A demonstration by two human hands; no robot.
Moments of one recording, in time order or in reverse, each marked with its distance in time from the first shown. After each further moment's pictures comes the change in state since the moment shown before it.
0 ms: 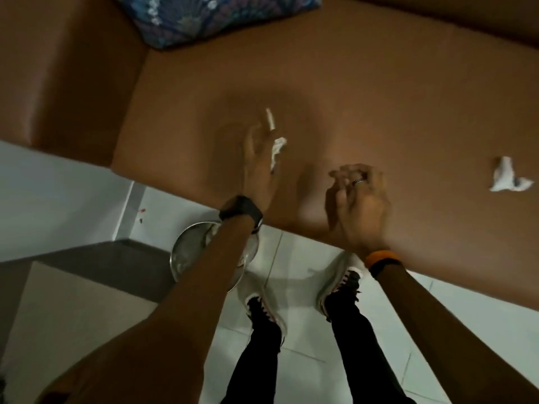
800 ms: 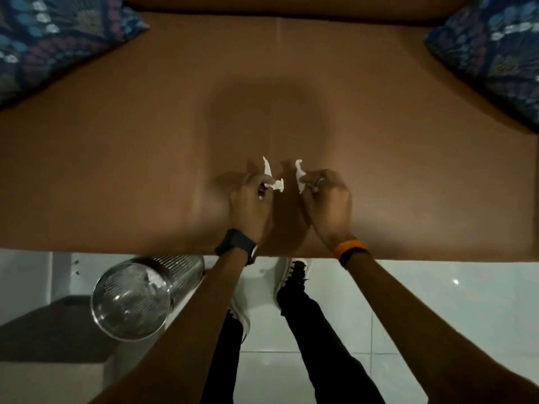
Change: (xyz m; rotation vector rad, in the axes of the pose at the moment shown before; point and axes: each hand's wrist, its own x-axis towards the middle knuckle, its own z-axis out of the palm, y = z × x) left_hand -0.031 0.159 0.121 -0.189 -0.131 -0.010; right_hand 0.017 0.135 -0.072 0.162 0.026 0.280
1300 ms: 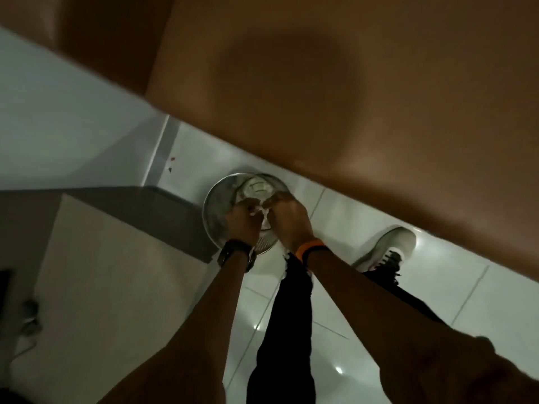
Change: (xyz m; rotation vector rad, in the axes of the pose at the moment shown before) left_hand -0.146 -0.316 -0.137 0.042 0.028 -0.622; right_hand -0.201 -0.161 0.285 -0.160 -0.792 -0.493
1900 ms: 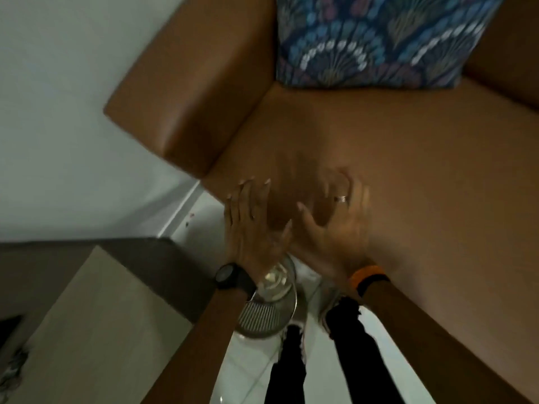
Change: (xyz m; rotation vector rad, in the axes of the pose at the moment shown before) left_hand 0.063 0.102 -0.125 0.203 0.591 0.490; right_hand 0.089 -0.056 -0.181 -0.030 0.633 -0.135
